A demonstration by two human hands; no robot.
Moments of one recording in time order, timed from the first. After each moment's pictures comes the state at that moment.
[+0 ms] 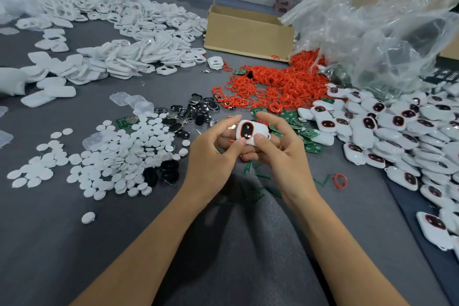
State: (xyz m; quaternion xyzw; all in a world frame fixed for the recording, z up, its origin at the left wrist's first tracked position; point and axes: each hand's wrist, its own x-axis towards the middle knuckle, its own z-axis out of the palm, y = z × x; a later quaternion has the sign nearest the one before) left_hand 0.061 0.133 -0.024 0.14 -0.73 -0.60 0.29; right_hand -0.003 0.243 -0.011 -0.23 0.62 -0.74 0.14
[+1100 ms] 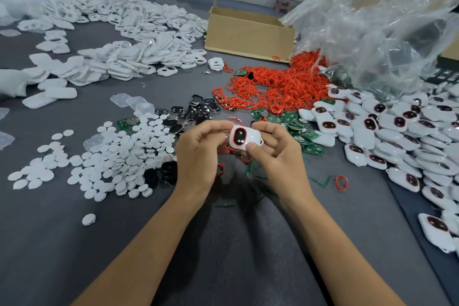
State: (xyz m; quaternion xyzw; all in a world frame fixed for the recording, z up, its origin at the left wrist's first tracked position) left_hand 0.062 0.124 -0.019 0.18 -0.62 -0.69 0.32; right_hand 0.000 0.239 -0.017 -0.24 0.64 -0.72 0.11
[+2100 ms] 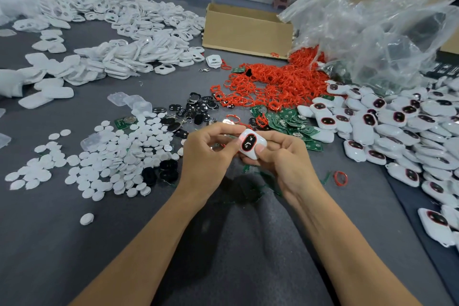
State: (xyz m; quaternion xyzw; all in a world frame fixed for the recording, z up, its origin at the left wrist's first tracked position) left_hand 0.066 0.131 -0.021 0.14 -0.70 -0.63 0.29; right_hand -0.007 0.247 -0.015 -0.13 0.63 -0.74 0.21
